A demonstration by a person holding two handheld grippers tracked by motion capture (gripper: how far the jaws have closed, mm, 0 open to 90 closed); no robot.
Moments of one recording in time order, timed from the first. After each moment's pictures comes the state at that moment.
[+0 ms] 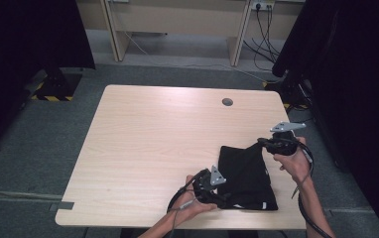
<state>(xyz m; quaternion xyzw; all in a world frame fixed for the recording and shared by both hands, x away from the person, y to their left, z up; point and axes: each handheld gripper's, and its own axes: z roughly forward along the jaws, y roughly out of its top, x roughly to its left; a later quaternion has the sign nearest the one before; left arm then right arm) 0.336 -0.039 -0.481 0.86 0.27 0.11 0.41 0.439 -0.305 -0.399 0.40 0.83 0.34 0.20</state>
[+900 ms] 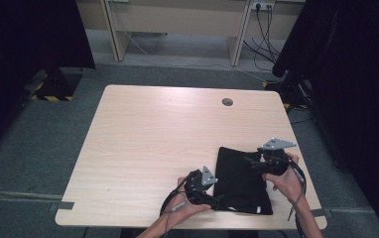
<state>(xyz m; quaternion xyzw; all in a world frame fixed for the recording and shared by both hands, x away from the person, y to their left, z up) 0.334 -0.016 -0.482 0.86 0.30 0.10 0.40 0.394 -0.276 -0.424 0.40 0.83 0.34 0.21</state>
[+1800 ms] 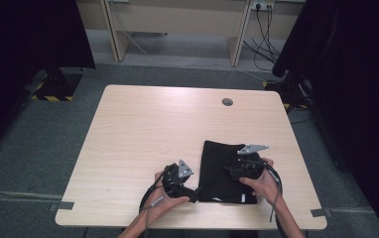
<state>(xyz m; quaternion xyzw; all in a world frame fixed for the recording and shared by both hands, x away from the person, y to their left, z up) 0.350 0.048 -0.483 0.84 0.35 0.14 0.38 0.408 -0.222 -0.466 0.40 0.85 0.32 0.14</state>
